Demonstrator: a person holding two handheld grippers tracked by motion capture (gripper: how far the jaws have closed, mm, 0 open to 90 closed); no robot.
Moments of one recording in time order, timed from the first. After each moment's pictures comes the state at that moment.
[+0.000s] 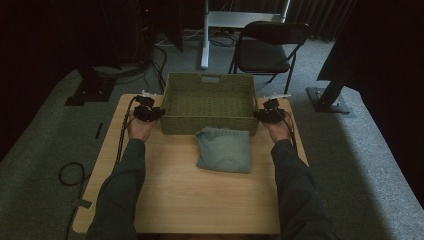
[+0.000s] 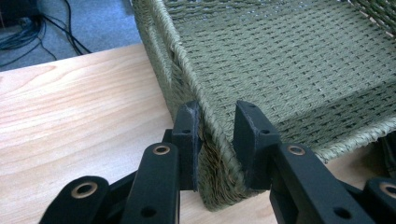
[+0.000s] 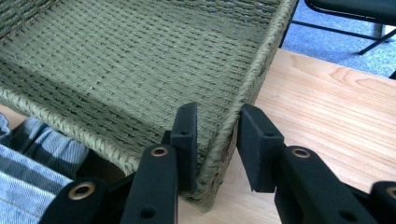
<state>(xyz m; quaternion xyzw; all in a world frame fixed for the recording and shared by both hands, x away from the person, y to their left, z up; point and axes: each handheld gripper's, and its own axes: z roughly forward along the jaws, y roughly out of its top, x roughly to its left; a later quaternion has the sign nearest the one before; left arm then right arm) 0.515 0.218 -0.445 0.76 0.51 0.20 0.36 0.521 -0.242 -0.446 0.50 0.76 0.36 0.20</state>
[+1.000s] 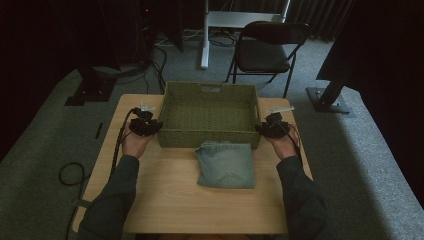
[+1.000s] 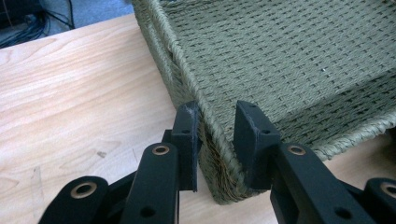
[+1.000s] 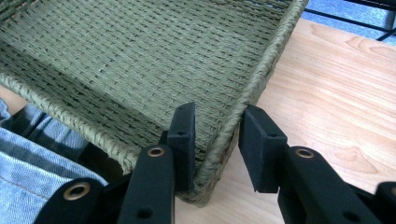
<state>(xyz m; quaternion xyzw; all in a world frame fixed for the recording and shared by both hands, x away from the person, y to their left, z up) 0.453 0.215 -0.440 0.78 0.49 0.21 0.32 0.459 -0.242 -0.443 0.48 0.79 0.34 0.19</state>
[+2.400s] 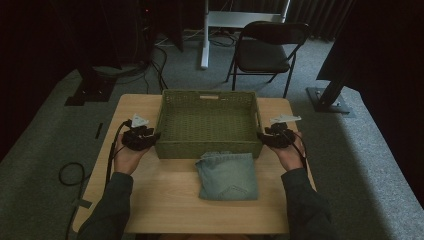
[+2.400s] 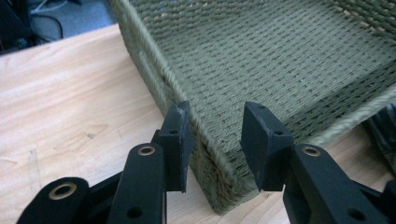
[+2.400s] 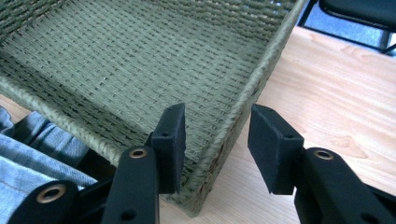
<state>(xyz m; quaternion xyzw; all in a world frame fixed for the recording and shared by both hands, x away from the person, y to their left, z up) 0.397 0.224 -0.432 0.78 0.45 0.23 0.37 0.417 -0.248 -0.434 0.45 0.79 0.37 0.21</state>
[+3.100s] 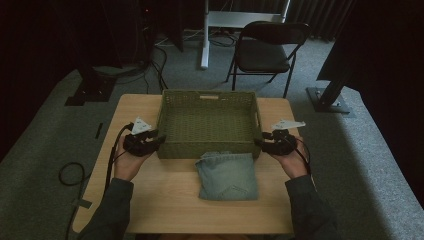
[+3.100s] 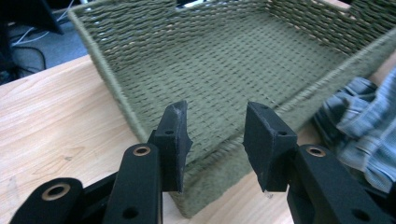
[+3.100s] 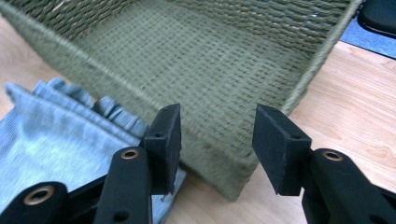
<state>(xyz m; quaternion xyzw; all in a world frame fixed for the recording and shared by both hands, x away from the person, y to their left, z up) 0.368 0.209 -0.418 0.79 0.40 0.23 0.40 0.385 -0.244 -0.422 0.40 0.80 0.40 0.18</state>
